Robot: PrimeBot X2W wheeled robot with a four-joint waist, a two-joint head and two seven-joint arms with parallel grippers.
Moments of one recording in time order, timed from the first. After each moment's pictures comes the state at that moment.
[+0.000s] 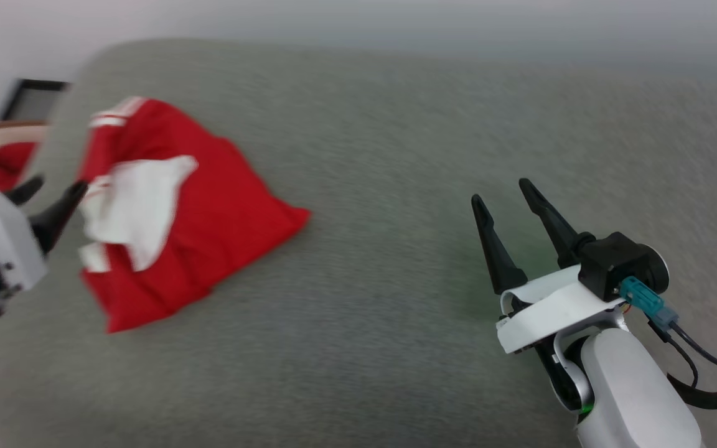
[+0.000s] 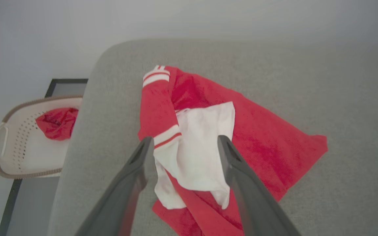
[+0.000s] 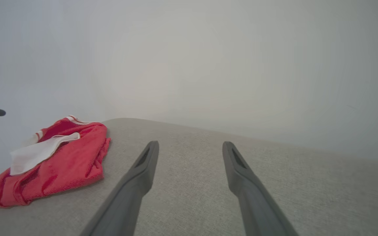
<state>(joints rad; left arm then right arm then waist) -0.84 0.90 -0.82 0.51 -1.20 -0.13 0.10 -0.44 -0.05 0.27 0.35 0.20 0.13 -0.26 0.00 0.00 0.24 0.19</state>
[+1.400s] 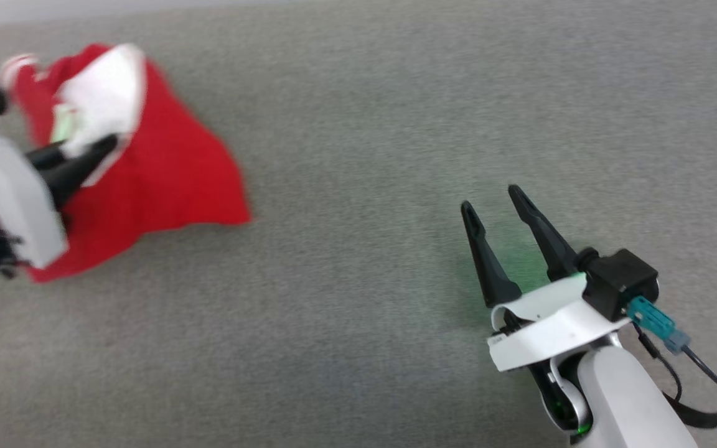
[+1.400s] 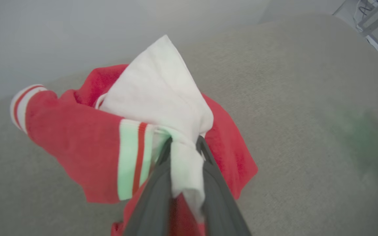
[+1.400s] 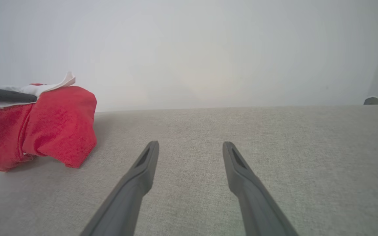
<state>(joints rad) -1.05 1.08 -1.04 0.21 -1.36 -0.13 0.19 -0.38 -0.05 0.30 0.22 0.27 0.13 -0.26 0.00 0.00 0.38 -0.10</state>
